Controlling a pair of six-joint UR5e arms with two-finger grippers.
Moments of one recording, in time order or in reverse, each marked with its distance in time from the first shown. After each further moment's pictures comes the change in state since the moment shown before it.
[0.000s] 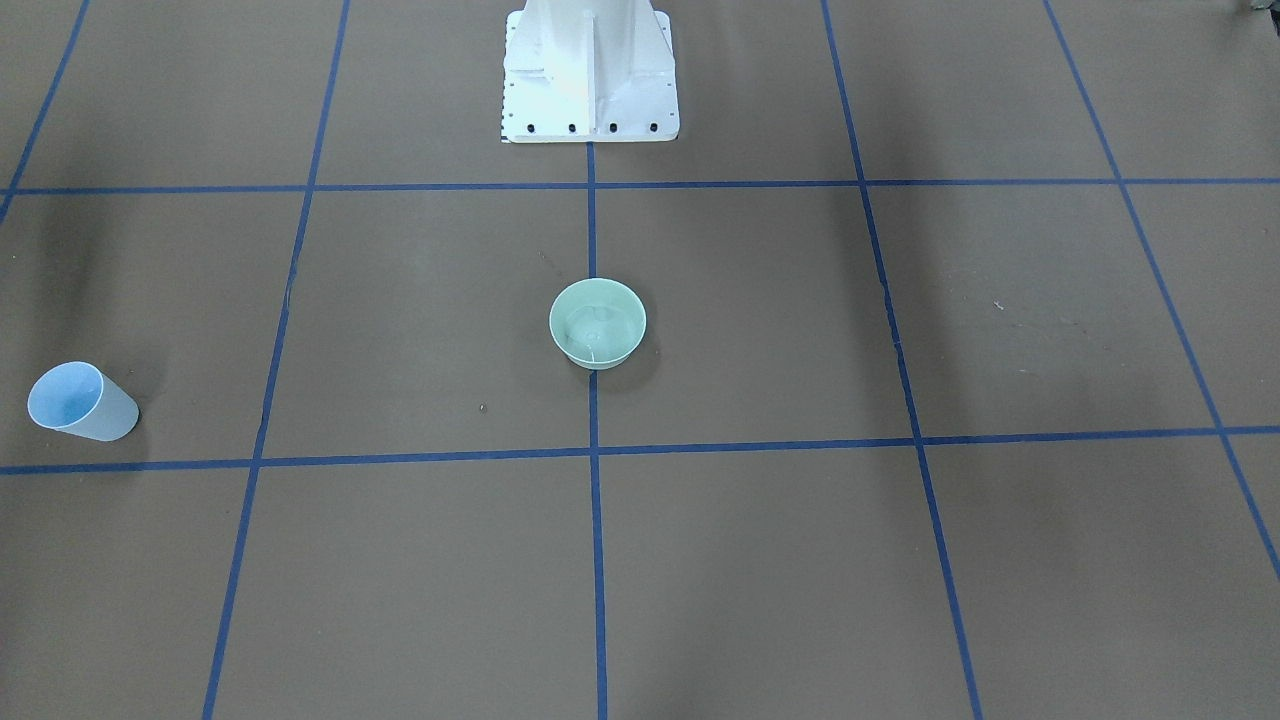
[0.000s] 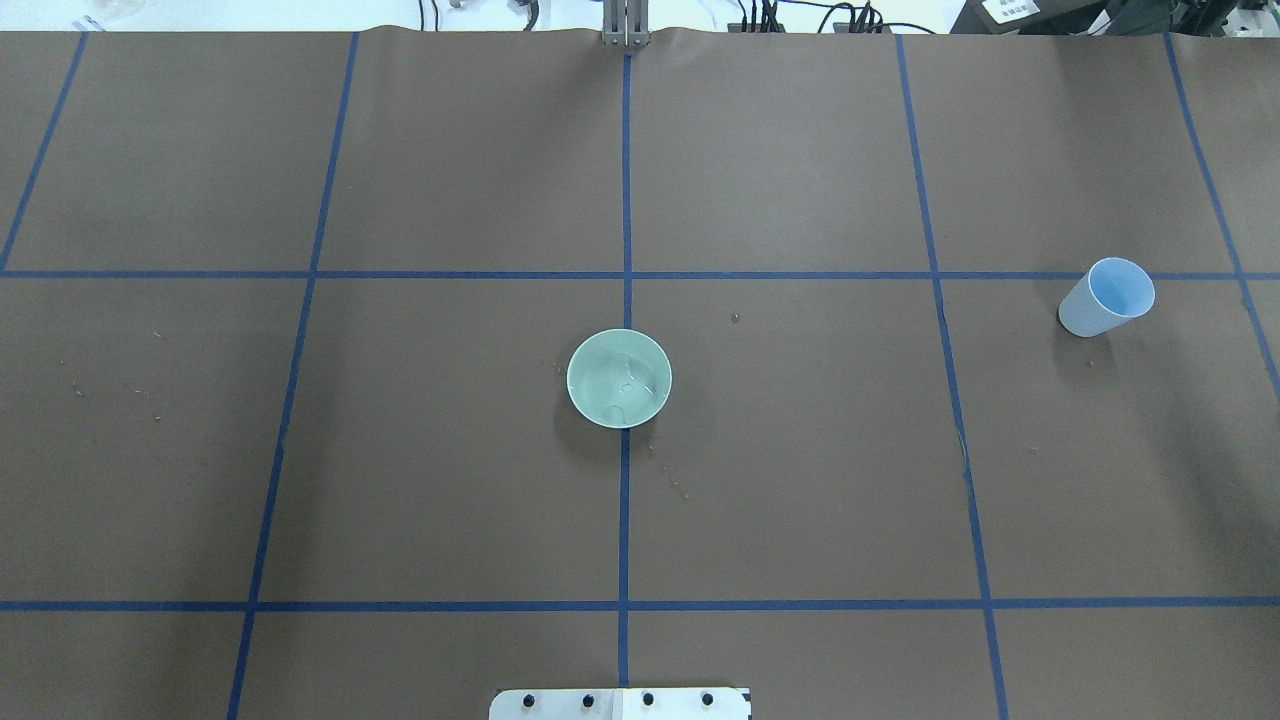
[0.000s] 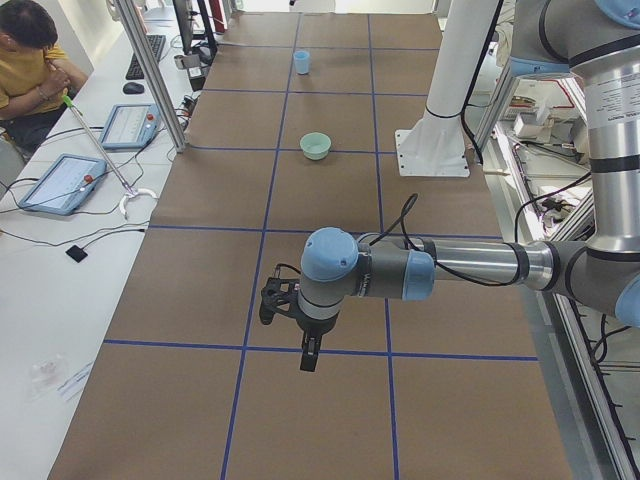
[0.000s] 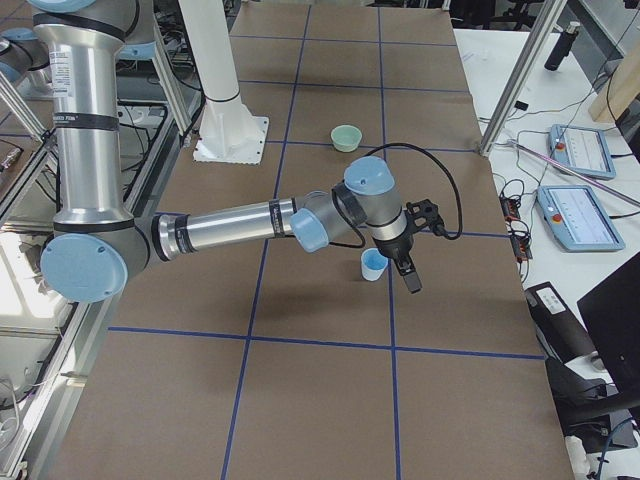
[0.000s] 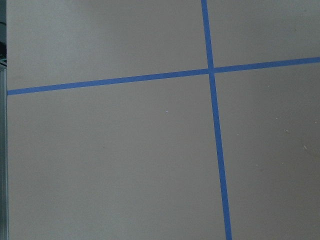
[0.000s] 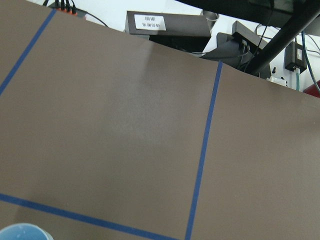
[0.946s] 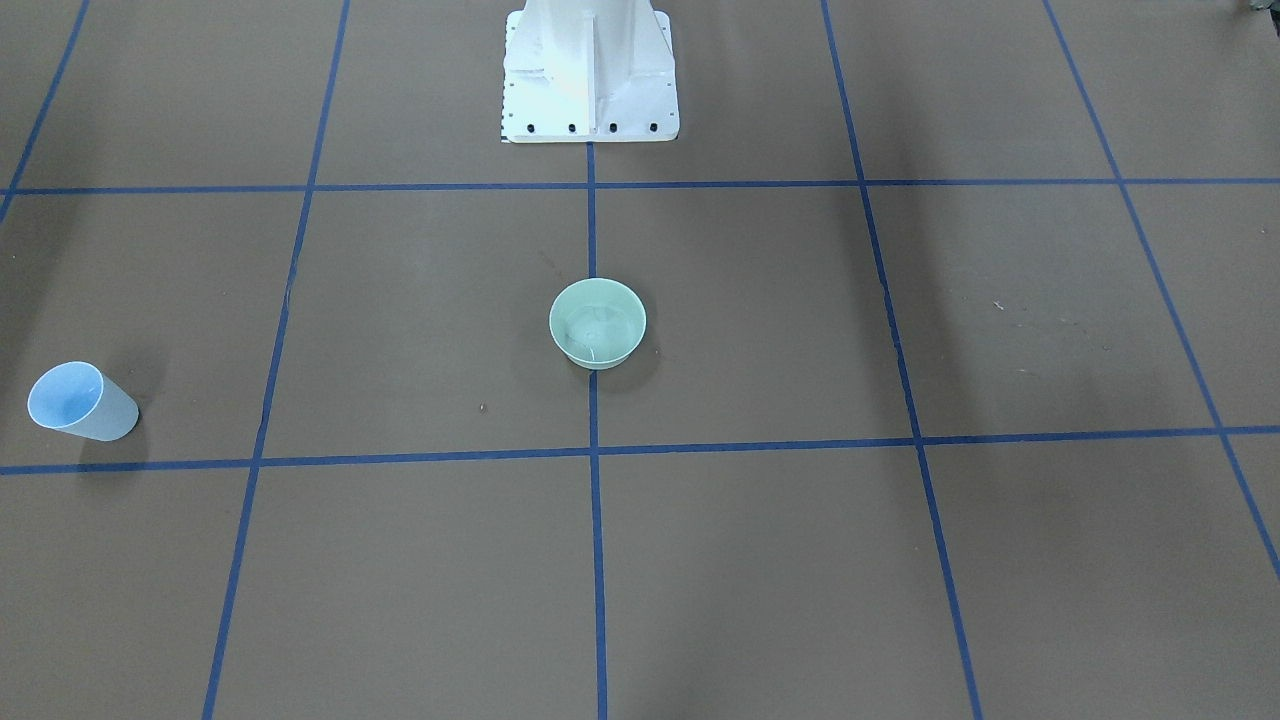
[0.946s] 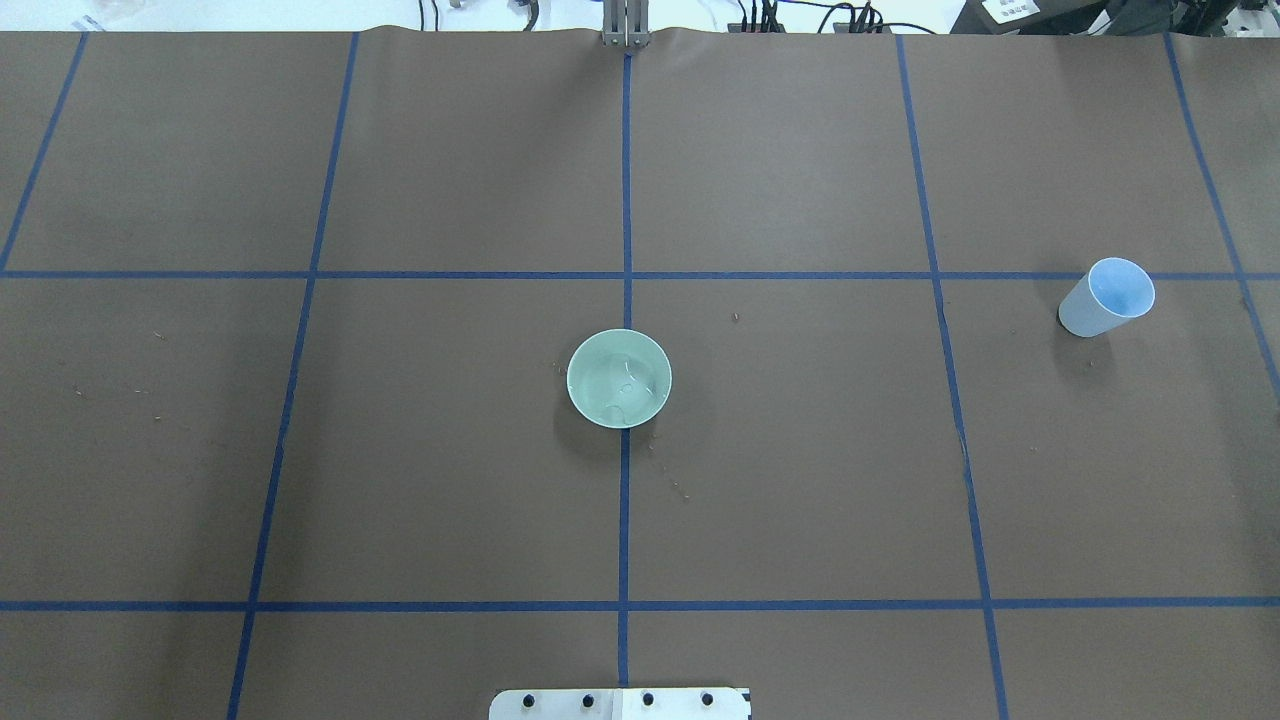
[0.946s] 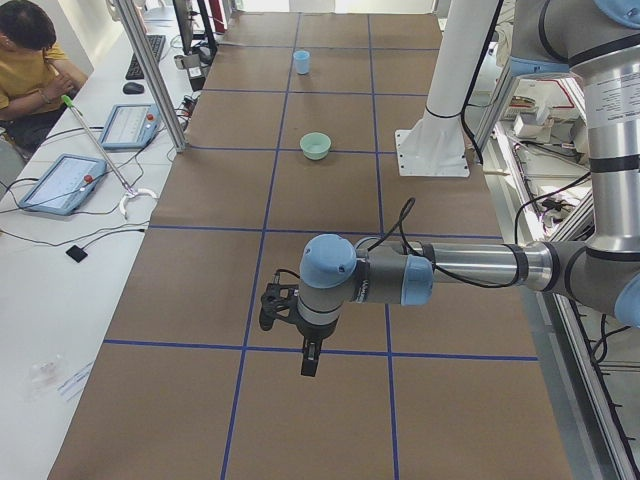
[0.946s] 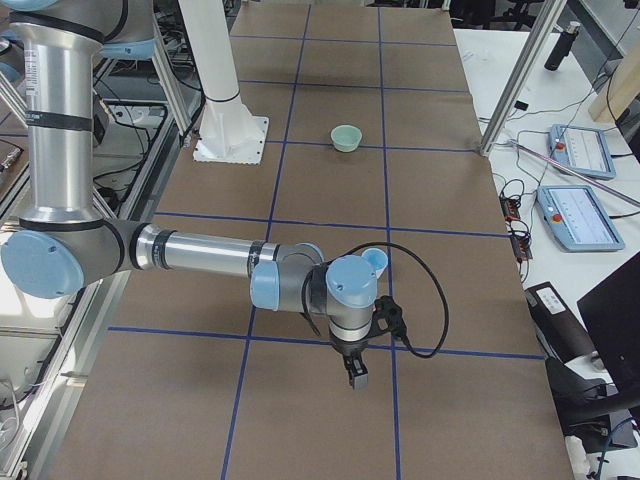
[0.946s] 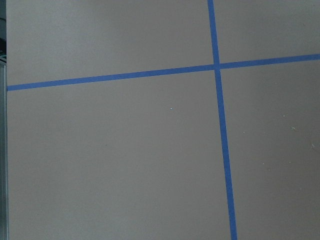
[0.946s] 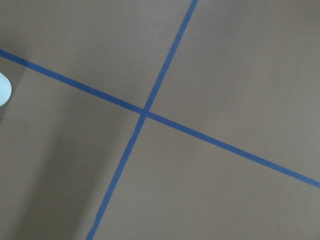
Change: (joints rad) left arm 0.002 0.000 0.018 -0.005 0.000 0.003; right arm 0.186 -0.086 -0.178 -0.281 0.088 -0.495
